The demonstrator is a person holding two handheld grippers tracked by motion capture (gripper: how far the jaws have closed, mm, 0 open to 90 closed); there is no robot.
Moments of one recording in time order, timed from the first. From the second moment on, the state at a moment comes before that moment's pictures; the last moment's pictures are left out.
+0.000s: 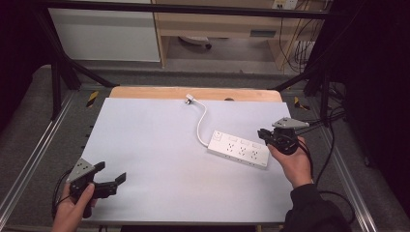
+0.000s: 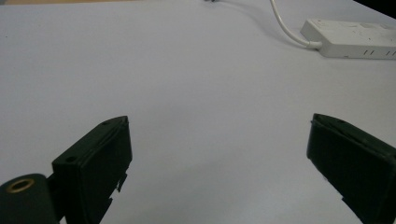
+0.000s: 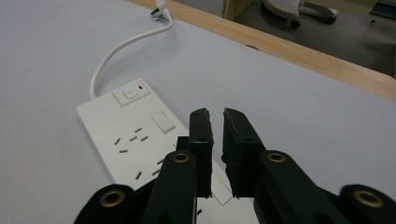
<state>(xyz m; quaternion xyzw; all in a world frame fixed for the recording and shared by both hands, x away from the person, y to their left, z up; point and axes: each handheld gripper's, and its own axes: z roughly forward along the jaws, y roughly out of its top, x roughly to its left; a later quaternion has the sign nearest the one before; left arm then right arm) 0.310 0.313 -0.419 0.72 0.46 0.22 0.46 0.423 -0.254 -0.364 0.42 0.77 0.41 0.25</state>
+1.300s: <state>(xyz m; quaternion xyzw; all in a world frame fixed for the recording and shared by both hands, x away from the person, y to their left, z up) 0.310 0.312 -0.420 0.72 0.46 0.22 0.46 0.452 -0.234 -0.360 0.41 0.77 0.40 0.27</state>
